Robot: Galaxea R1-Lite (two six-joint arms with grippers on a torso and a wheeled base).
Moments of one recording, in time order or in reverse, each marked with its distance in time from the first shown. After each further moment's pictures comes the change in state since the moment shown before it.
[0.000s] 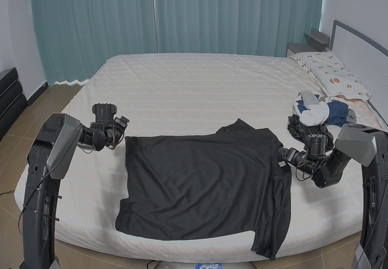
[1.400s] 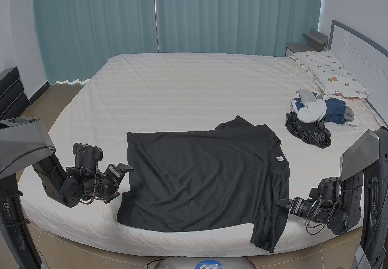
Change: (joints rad) left arm -0.114 -0.521 1.215 -0.495 -0.207 -0.062; right arm 0.067 -0.063 0.845 -0.539 0.238 0.050
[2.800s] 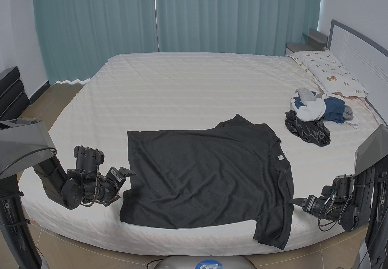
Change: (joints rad) left arm -0.009 0.005 0.017 0.010 0.002 0.042; right arm -0.140 -0.061 0.060 0.004 0.100 -0.069
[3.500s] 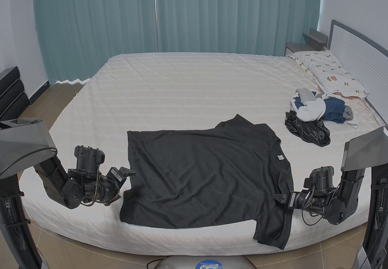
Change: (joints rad) left arm 0.000 0.005 -0.008 0.000 -0.003 0.000; right arm 0.203 -0.066 -0.228 0.303 -0.321 -0.161
